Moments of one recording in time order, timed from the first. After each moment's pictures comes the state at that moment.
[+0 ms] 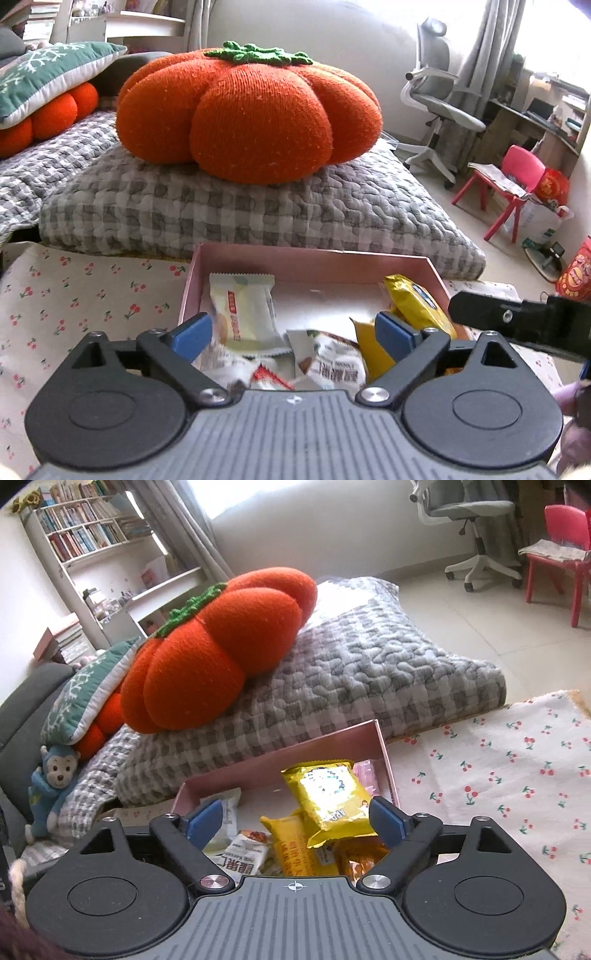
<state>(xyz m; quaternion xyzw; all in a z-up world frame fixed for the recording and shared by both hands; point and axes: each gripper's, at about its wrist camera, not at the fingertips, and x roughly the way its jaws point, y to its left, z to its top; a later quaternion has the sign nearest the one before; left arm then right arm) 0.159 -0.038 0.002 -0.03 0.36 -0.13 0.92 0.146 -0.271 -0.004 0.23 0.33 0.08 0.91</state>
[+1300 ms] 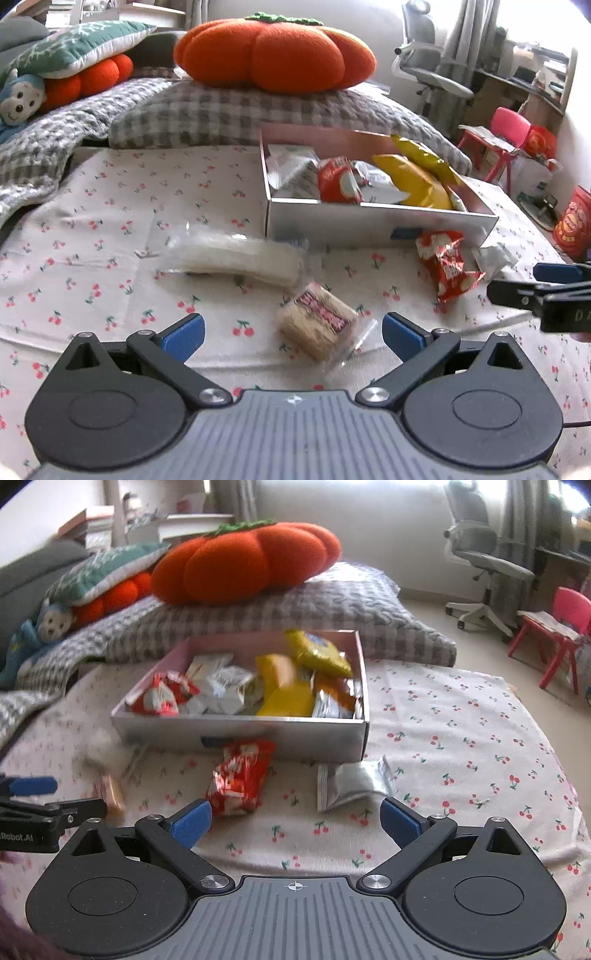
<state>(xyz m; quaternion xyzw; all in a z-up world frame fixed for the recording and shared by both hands) 0.032 0.025 -0.063 0.00 0.37 -0.13 0.92 0.010 -0.225 -0.053 0.03 0.35 0.06 0.93</state>
